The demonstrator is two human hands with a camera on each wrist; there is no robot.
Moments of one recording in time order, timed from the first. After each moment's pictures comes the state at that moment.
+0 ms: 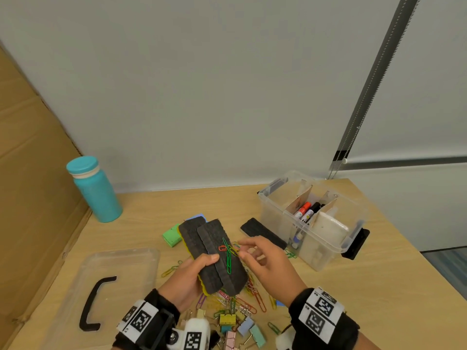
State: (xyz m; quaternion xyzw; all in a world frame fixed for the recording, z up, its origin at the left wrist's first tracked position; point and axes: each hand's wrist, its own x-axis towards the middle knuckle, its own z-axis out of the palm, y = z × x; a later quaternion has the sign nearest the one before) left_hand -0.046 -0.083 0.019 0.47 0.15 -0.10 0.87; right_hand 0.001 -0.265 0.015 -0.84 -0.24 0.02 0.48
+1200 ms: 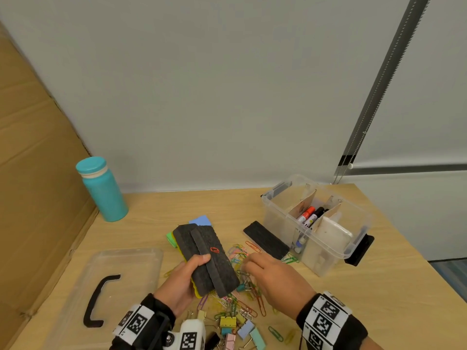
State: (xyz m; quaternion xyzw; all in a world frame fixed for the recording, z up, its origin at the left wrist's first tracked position) left_hand -0.050 -0.072 0.013 0.46 0.21 -0.09 0.86; right_hand 0.006 -0.281 0.003 -0.88 -0.46 -0.04 0.12
